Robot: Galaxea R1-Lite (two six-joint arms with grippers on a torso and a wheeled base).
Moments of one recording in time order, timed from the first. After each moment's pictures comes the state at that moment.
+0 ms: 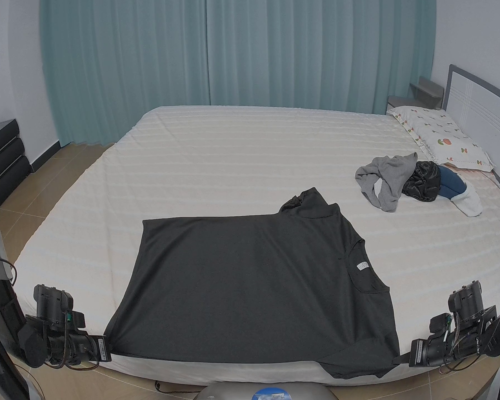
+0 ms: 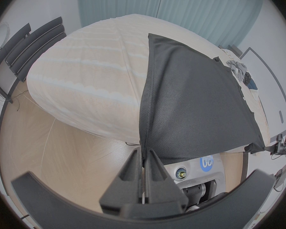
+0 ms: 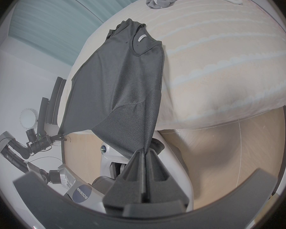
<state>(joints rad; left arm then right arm) 0.04 1.95 -0.02 -0.90 -0.11 -0.18 0.16 1.82 -0.02 -0.74 0.32 0.43</state>
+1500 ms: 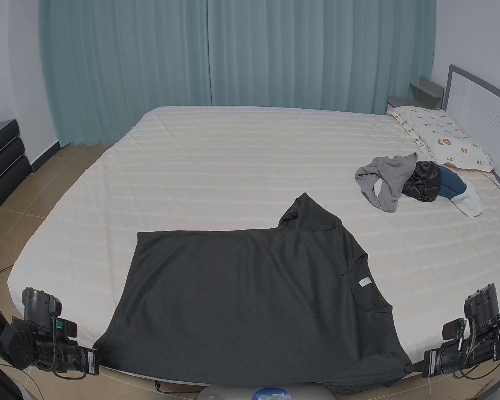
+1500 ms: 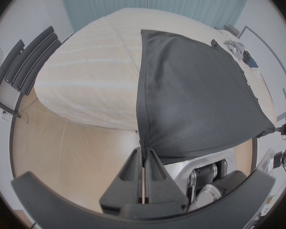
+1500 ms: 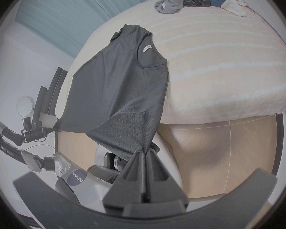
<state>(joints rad) 0.07 1.74 -0.02 -0.60 -0.07 0.00 0.18 1.55 -0.02 -0.45 0.27 0.35</state>
